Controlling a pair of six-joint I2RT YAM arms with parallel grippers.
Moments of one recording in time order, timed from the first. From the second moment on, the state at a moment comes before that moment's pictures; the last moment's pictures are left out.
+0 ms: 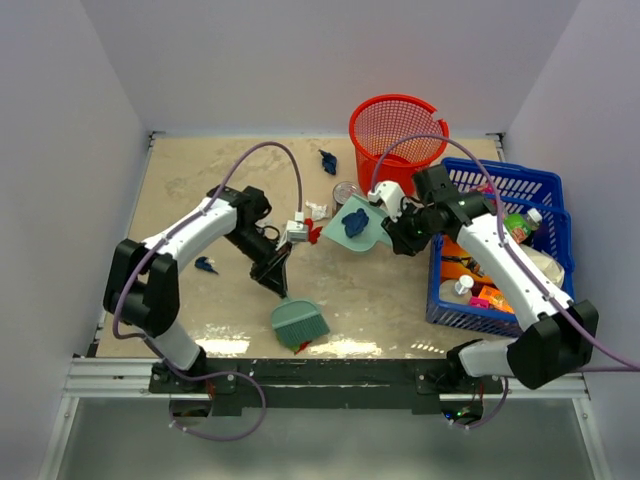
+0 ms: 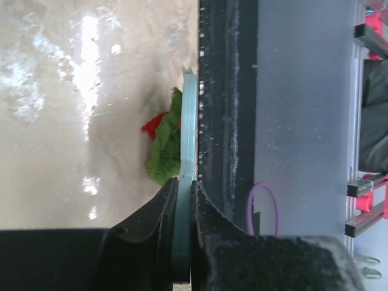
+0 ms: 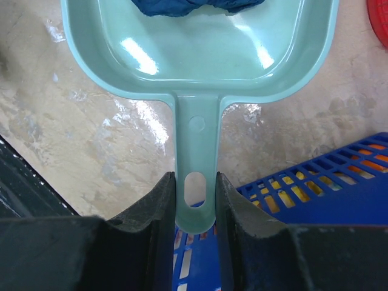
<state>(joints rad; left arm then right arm) -0.42 1.64 1.23 -1.30 0.98 0.92 0.38 1.34 1.25 -0.98 -0.26 -0.51</state>
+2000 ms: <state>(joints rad) 0.13 1.67 1.51 -1.28 0.15 0.45 0.85 1.66 1.19 -0.93 -0.07 -0.60</state>
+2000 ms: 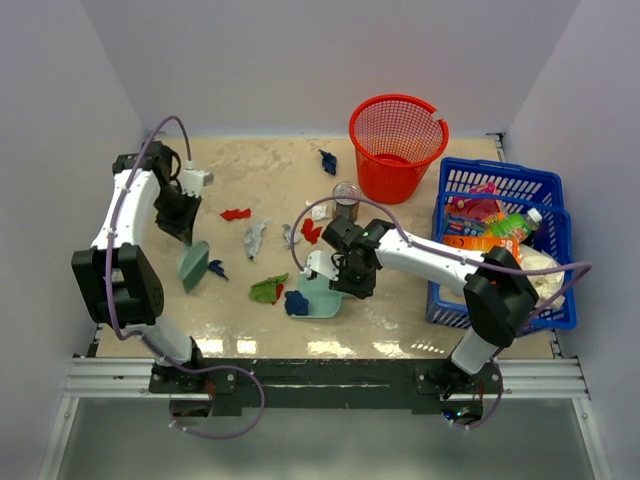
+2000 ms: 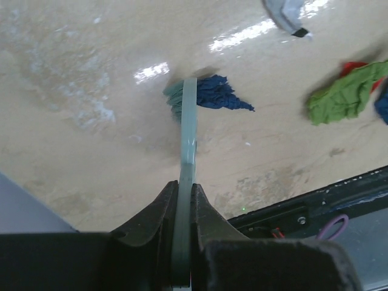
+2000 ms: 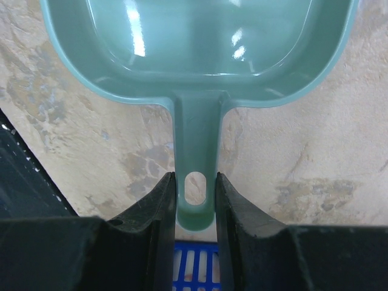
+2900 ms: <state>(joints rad) 0.10 1.67 1.59 -1.29 0.71 0.42 0.91 1.86 1.37 -0.92 -0.16 -0.51</state>
